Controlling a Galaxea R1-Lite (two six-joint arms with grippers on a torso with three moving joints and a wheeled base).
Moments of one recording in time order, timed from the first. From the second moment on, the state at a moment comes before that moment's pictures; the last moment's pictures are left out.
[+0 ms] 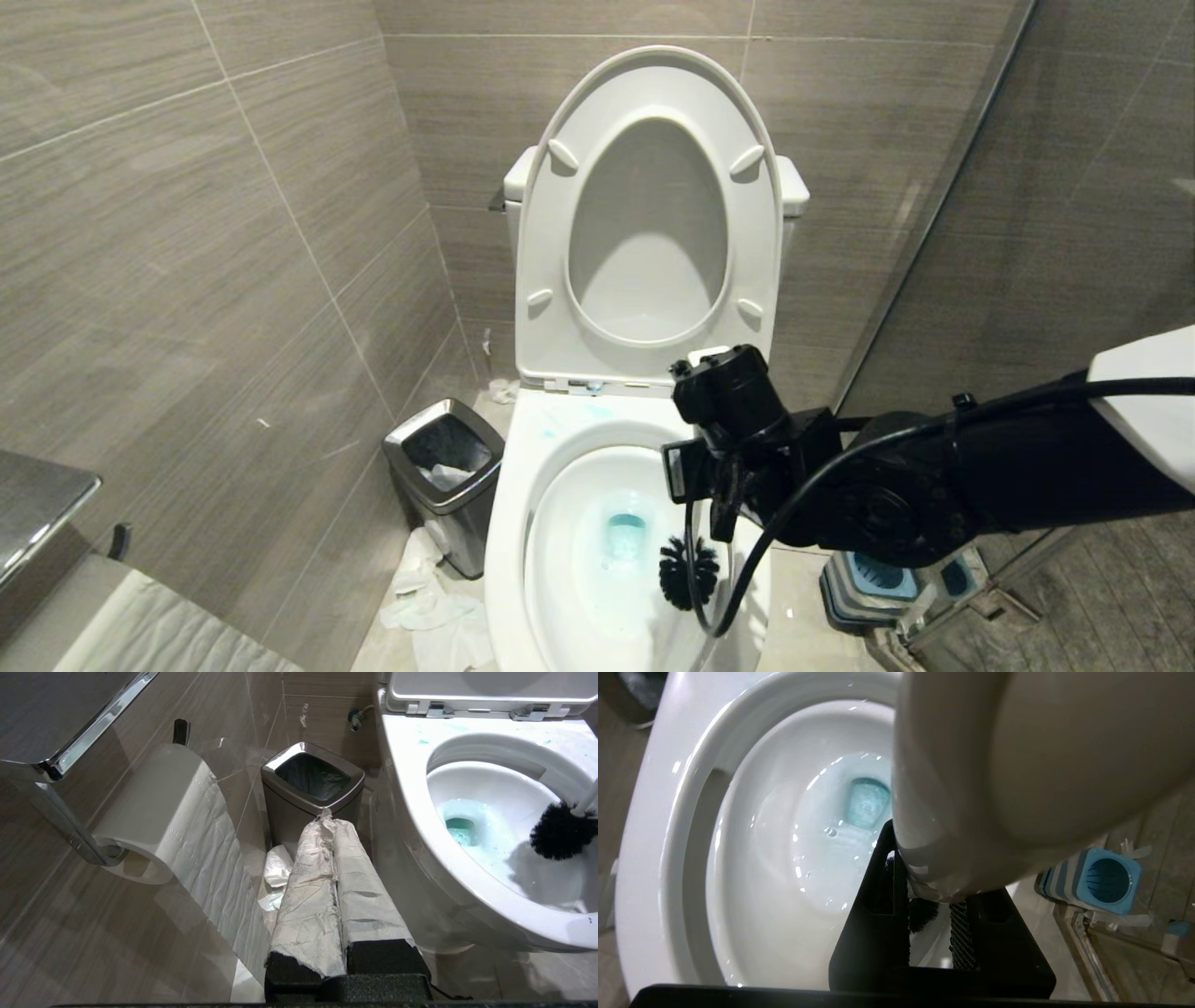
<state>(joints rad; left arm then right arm) 0.00 0.00 0.00 0.00 0.00 0.00 0.74 2.02 -1.21 -0.15 -0.50 0.31</state>
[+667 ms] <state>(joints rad) 0.00 0.00 0.00 0.00 0.00 0.00 0.67 2.27 -1.66 -0.14 -0.50 0.22</state>
